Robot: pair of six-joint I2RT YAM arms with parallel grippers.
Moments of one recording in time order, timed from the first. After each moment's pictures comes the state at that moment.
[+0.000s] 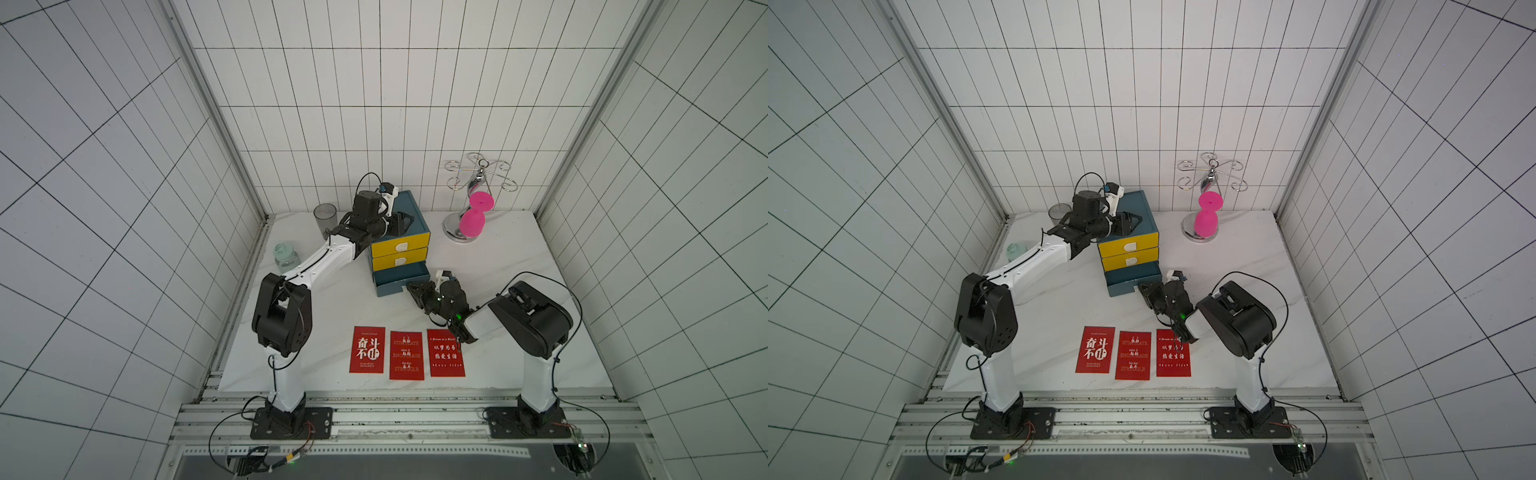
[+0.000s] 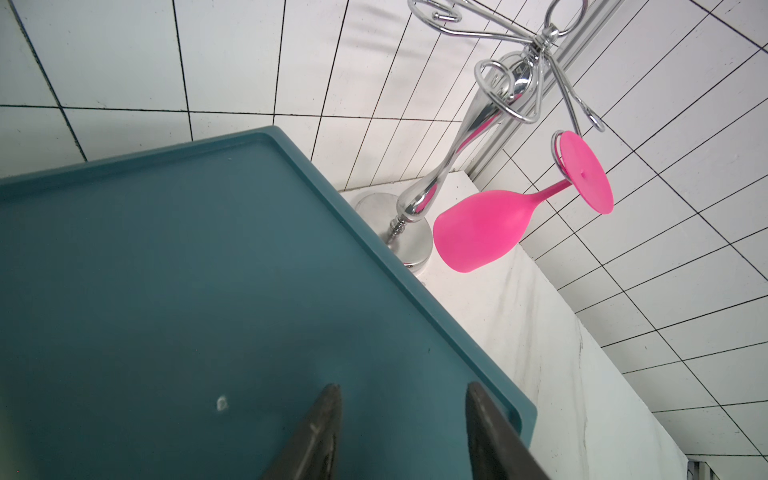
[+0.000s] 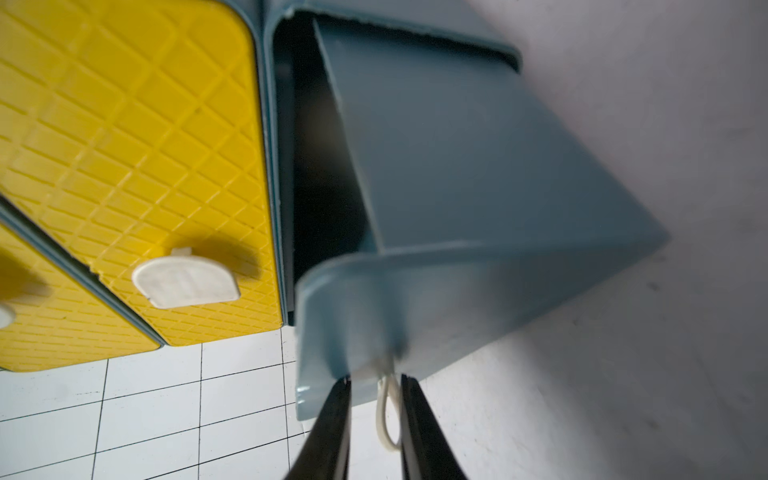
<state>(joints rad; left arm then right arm) -0.44 1.93 1.65 -0.14 0.38 -0.33 0.61 1.97 0.66 1.03 -0.13 1.44</state>
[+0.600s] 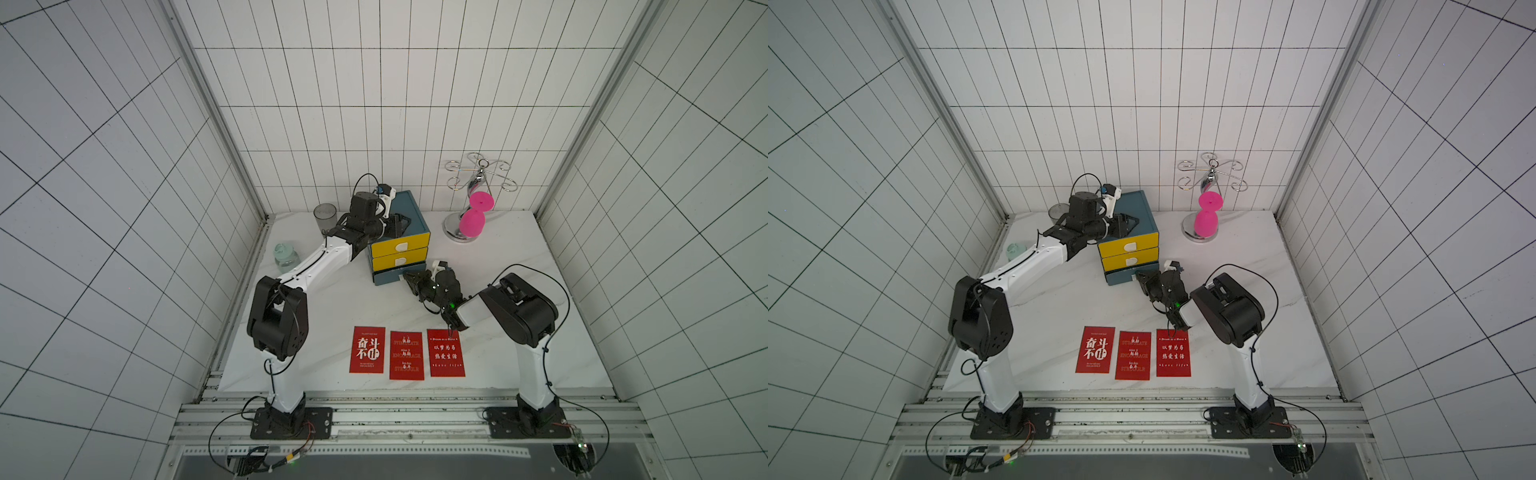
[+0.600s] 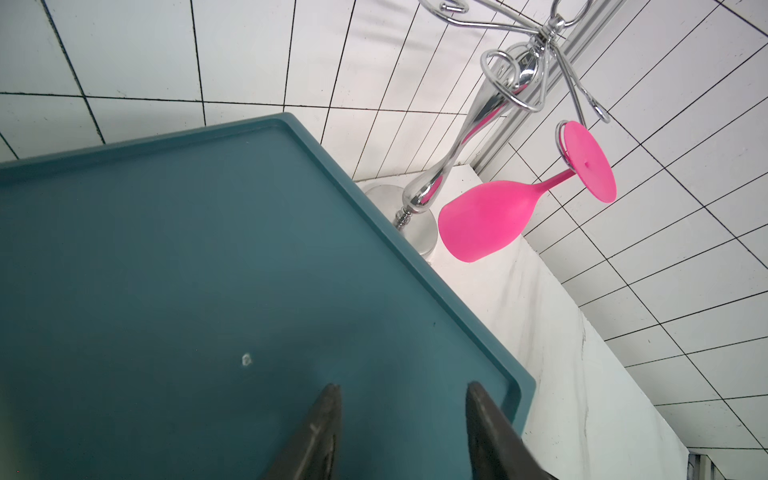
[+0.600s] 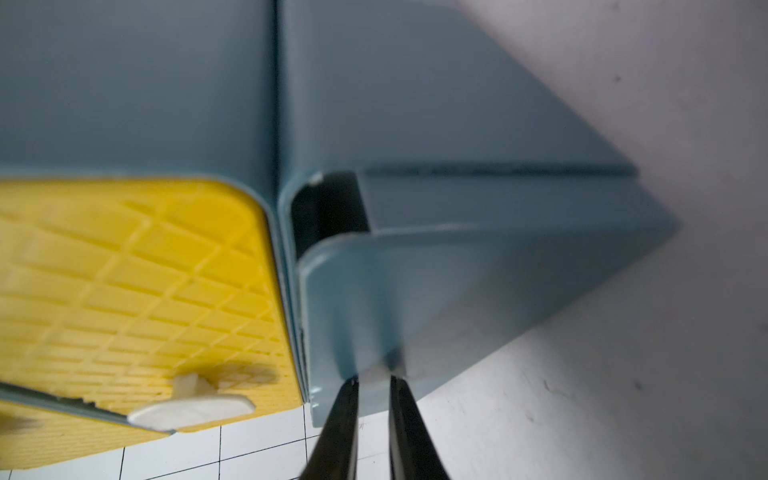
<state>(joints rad) -0.43 1.89 1.61 -0.17 0.38 -0.32 0.57 2.08 0.82 1.05 -0.14 1.48</state>
